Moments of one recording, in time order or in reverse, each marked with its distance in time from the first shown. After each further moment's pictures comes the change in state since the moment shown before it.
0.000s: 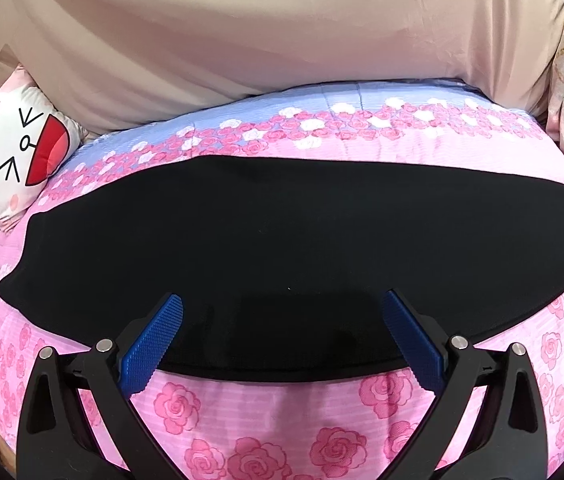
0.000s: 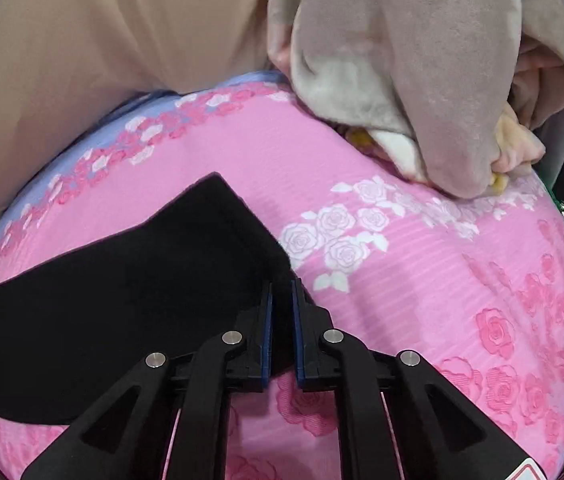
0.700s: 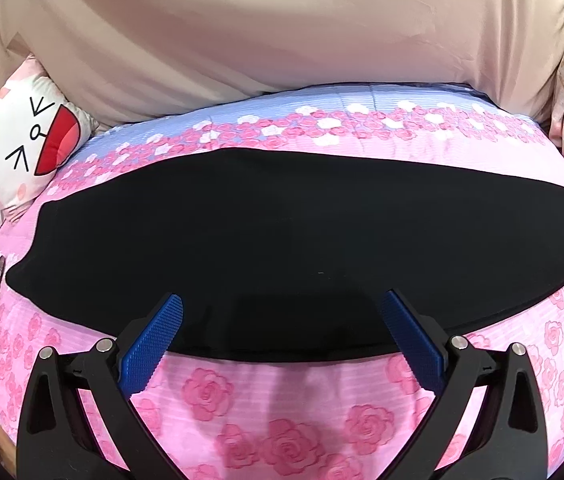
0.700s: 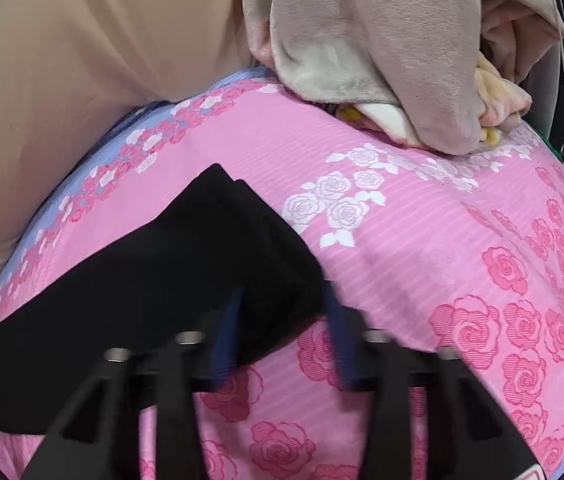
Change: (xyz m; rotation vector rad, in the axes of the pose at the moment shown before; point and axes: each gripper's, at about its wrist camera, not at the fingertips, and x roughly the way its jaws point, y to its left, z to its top) left arm -0.015 0.029 -0.007 -0.031 -0.007 0.002; right arm 0.000 0.001 -0.025 0.135 0.036 0.060
